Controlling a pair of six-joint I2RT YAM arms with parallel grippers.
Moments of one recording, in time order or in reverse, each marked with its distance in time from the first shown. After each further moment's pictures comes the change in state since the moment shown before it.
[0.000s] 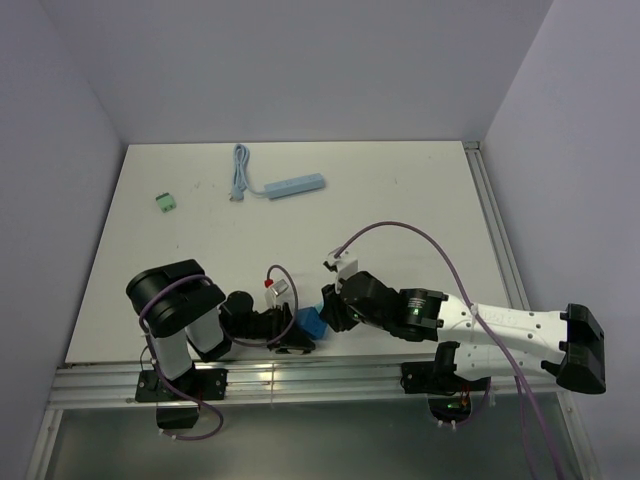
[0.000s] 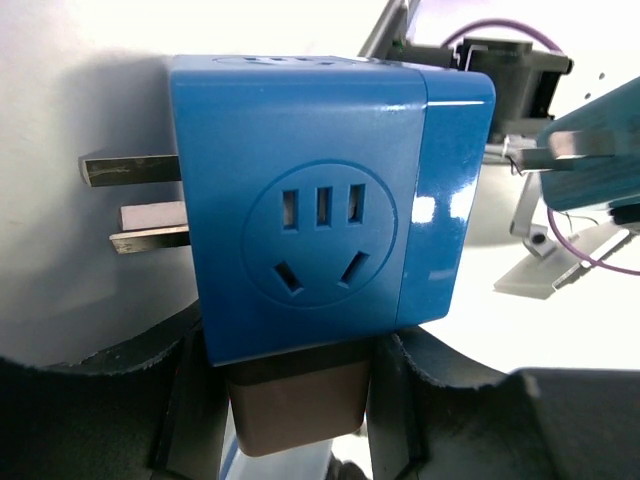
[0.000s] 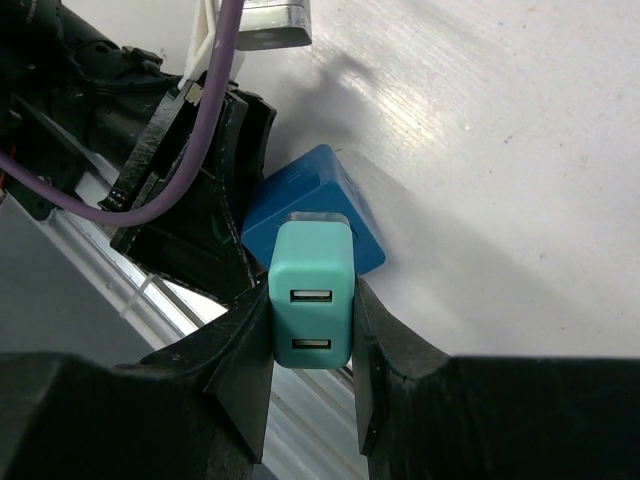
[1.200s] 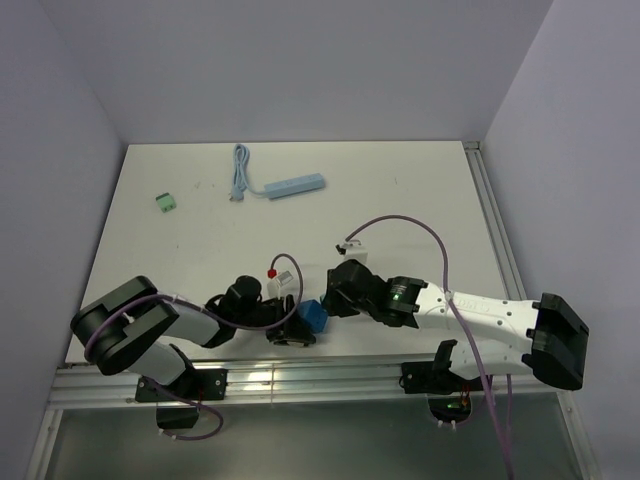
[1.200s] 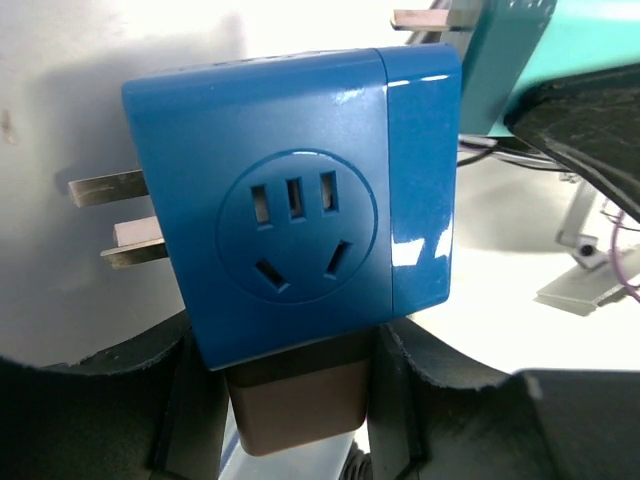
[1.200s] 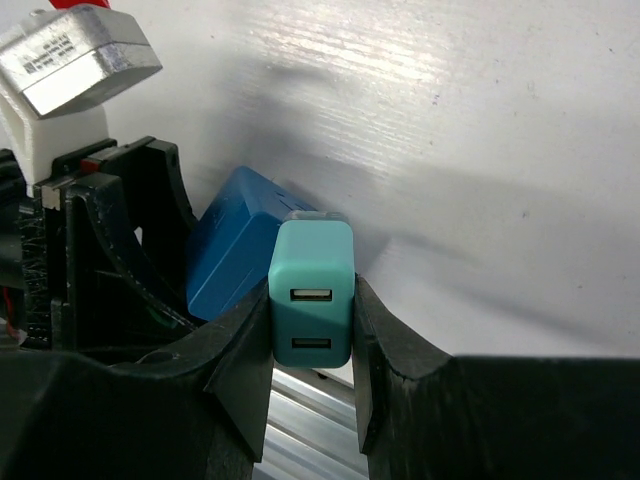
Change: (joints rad) left arm 0.036 -0.327 0.124 -0.594 0.021 0.147; right arm -0.114 0.160 0.033 -0.032 0.030 0.312
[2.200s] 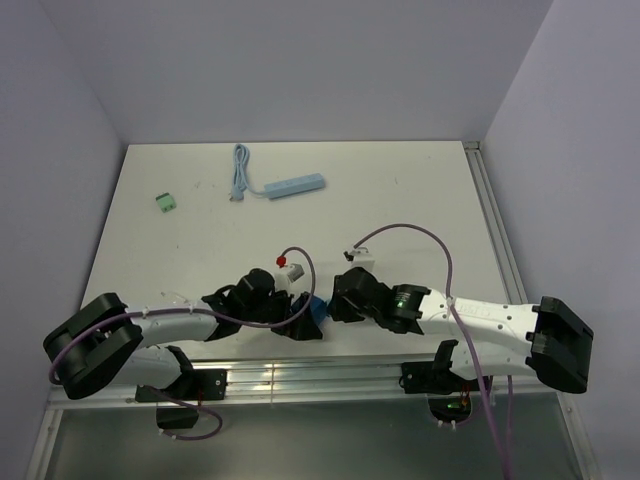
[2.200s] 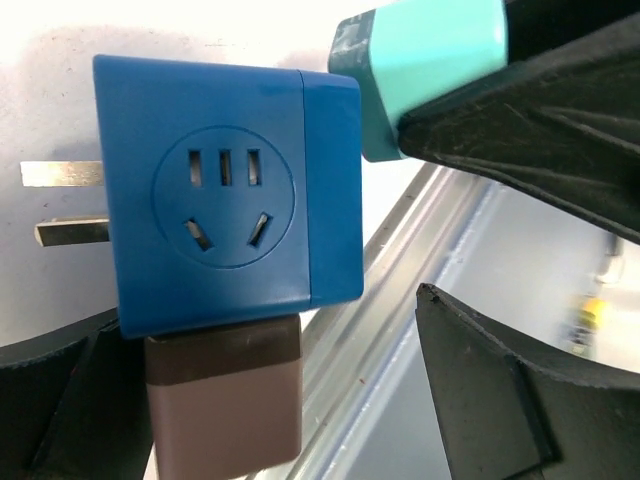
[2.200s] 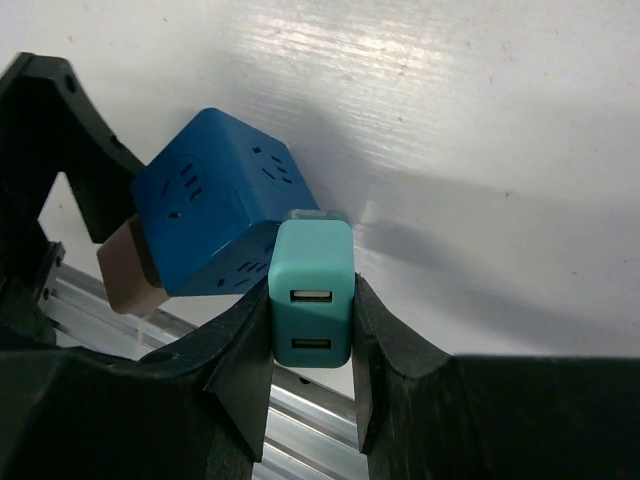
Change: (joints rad) left arm -0.068 -0.178 0.172 -0.492 -0.245 0.413; right arm -0.010 -0.030 -0.115 0.084 -0.005 0.040
